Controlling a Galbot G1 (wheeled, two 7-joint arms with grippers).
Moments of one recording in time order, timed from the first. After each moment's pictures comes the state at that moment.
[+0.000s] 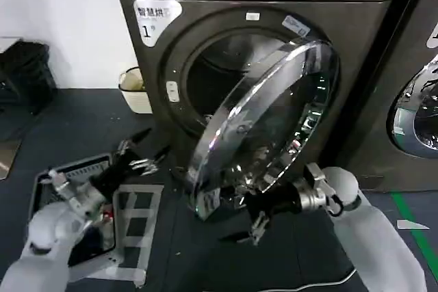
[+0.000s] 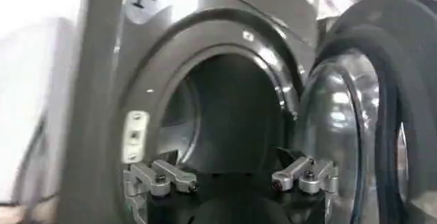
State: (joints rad) left arm 1.15 -0.99 -0.58 -1.90 -0.80 0.15 0.66; right arm -0.84 0.99 0.21 1.76 0.60 -0.22 -1.46
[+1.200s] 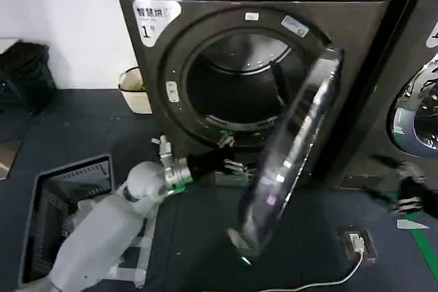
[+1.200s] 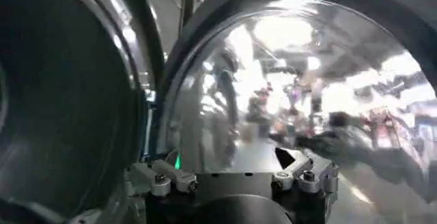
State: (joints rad) left arm 0.70 -1.06 0.05 -1.75 -0.78 0.12 0.70; right arm -1.28 1.02 1.35 1.69 0.74 -0.15 -1.24
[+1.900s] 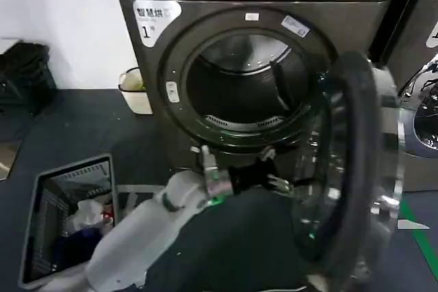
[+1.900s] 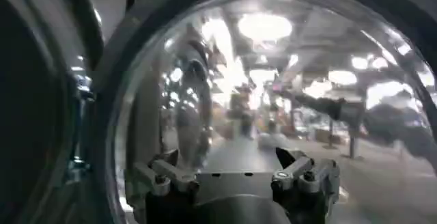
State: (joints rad) left arm 0.62 -1.22 0.27 -1.71 -0.68 0.12 0.56; right arm -1.43 1.13 1.77 1.84 0.67 -0.26 -0.31
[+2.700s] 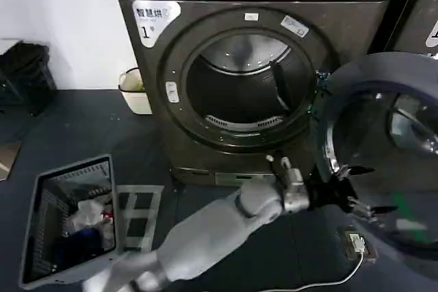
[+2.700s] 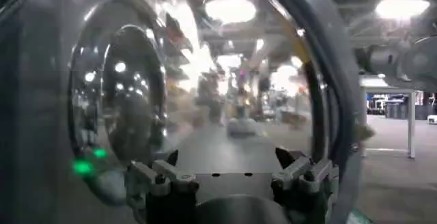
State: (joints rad) left arm 0.47 -1.57 0.49 -1.40 -0.54 0.06 0.47; right arm -1.58 1.14 2.08 1.90 0.64 -0.34 -0.13
